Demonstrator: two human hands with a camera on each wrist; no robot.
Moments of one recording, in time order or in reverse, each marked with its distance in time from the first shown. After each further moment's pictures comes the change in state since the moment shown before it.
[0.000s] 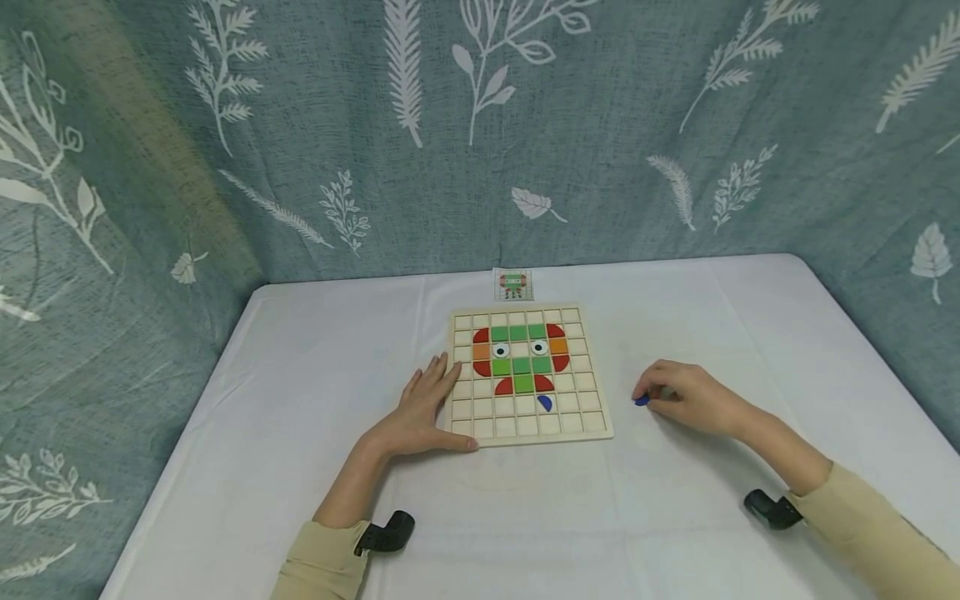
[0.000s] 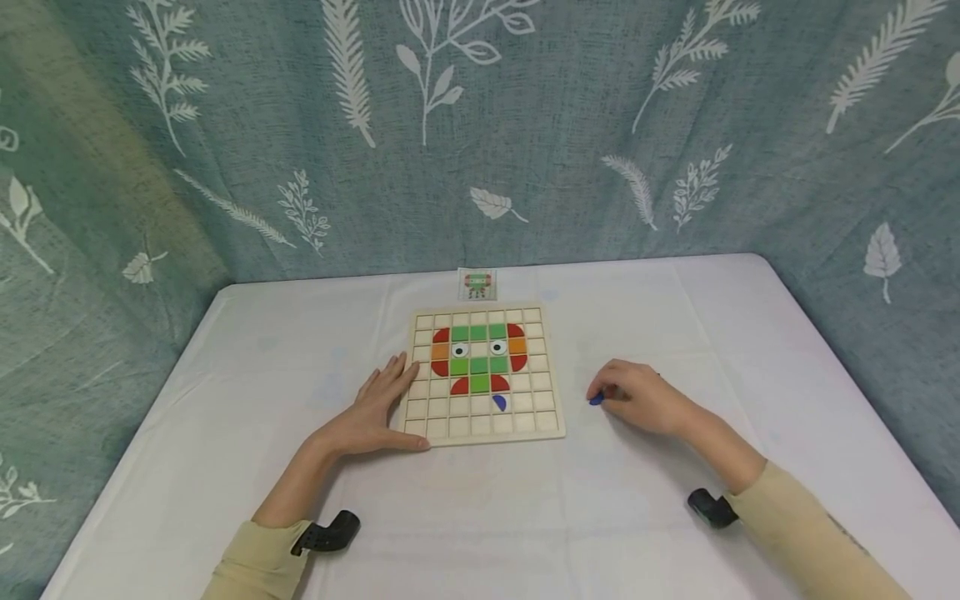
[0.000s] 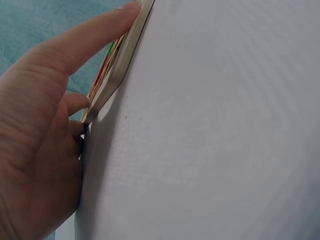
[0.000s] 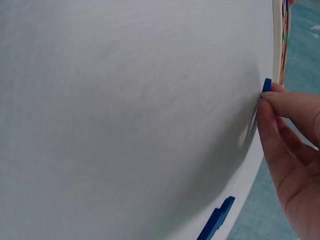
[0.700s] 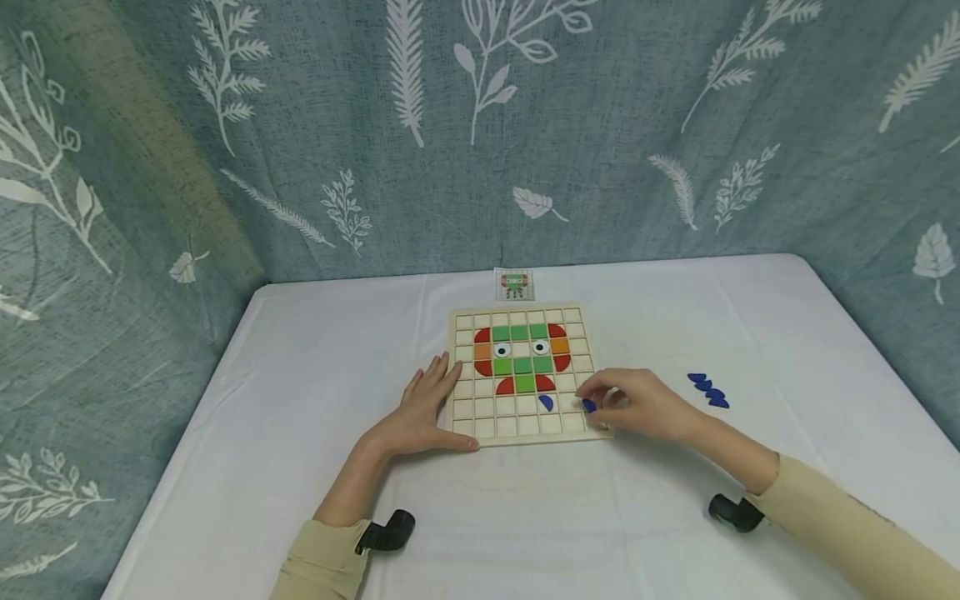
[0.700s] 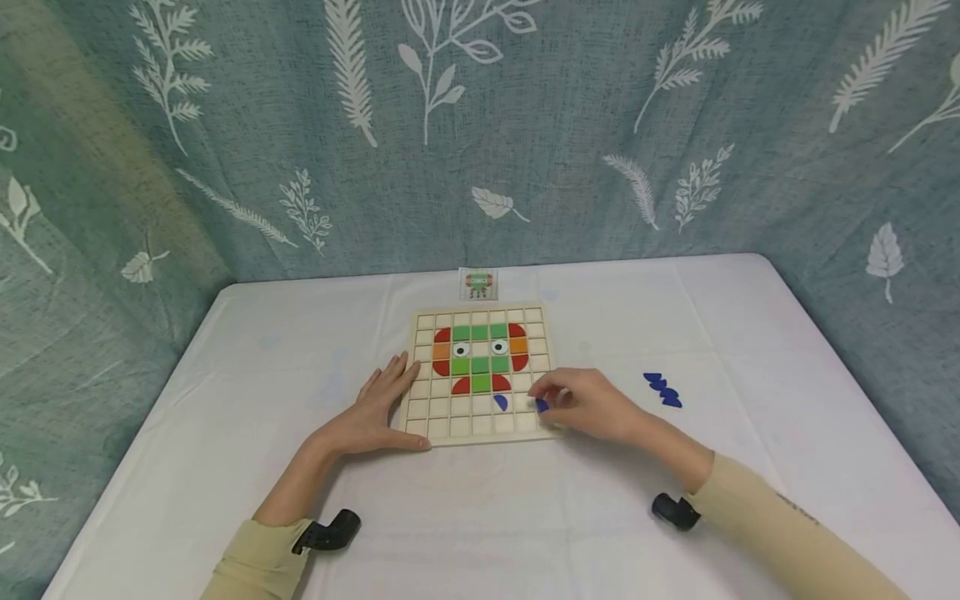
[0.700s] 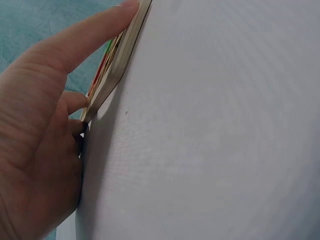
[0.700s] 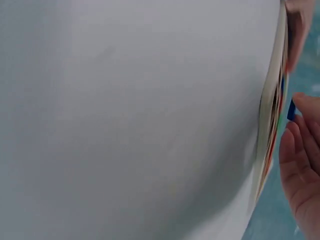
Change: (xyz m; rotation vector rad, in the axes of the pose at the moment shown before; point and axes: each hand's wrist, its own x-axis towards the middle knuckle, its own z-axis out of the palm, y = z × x) left_hand 0.000 0.001 0.001 -0.016 -0.003 -0.005; right_hand 0.032 -0.043 0.030 0.216 -0.042 -0.037
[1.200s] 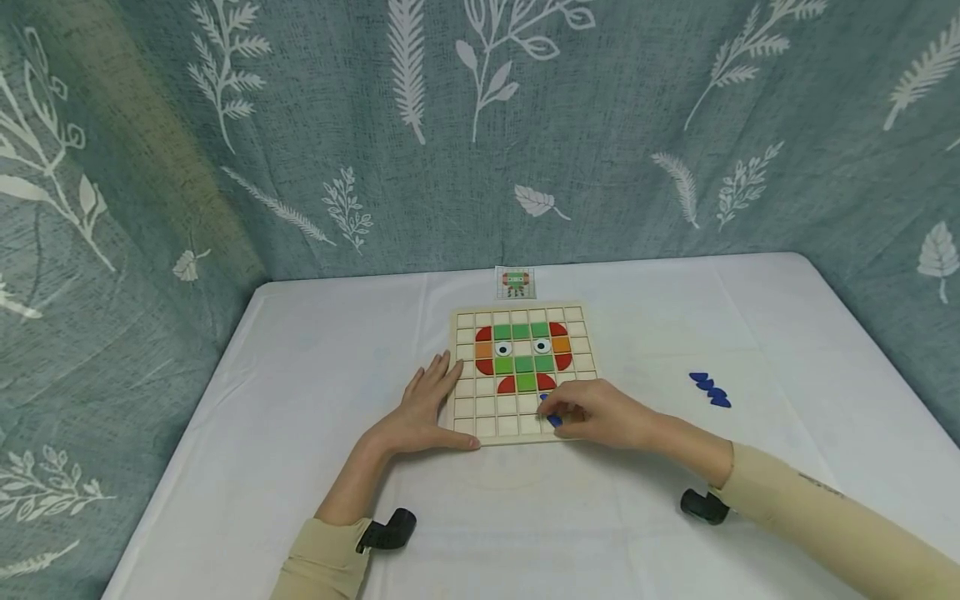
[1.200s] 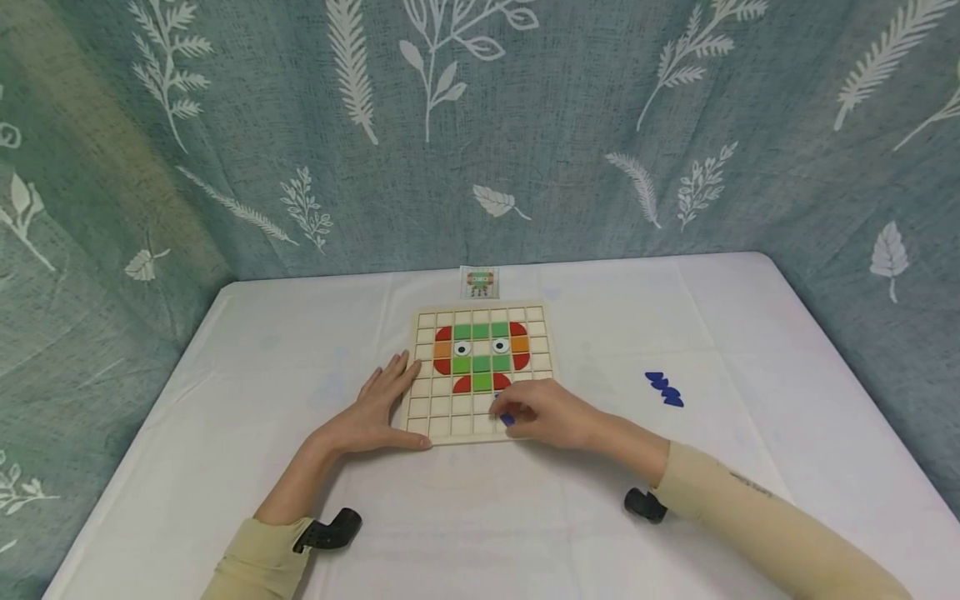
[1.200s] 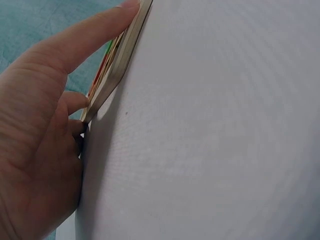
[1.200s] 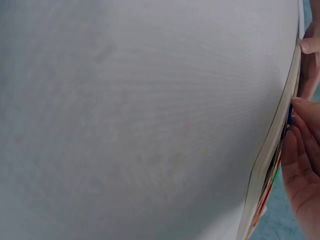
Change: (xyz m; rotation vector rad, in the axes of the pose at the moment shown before) left_hand 0.000 -0.002 0.000 0.013 0.004 0.004; right_hand 0.026 -0.023 0.029 -0.026 -0.133 -0.082
